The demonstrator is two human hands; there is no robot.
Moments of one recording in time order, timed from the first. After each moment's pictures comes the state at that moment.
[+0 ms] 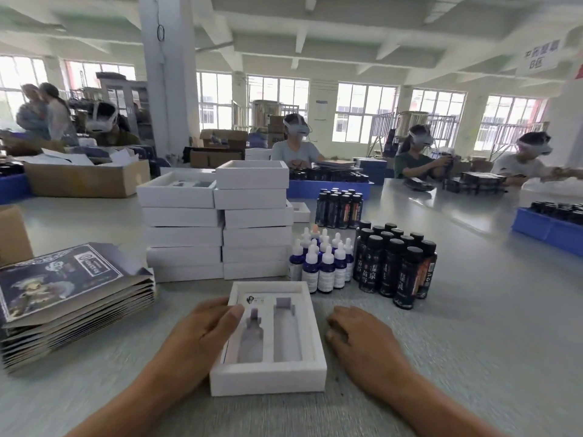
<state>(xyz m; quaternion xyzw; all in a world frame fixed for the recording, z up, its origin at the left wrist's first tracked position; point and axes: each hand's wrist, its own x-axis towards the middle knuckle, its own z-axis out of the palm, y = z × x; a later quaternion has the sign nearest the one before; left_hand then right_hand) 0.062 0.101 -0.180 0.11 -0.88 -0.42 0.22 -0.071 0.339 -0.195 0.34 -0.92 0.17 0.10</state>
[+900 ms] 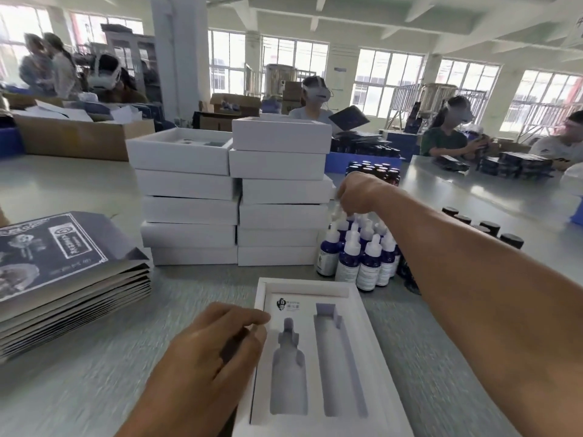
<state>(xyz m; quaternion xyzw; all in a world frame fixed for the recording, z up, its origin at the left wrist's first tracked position) 0.058 0.097 -0.191 0.10 -0.86 -0.42 0.27 -0.263 0.189 -0.069 0.25 -0.96 0.07 0.03</state>
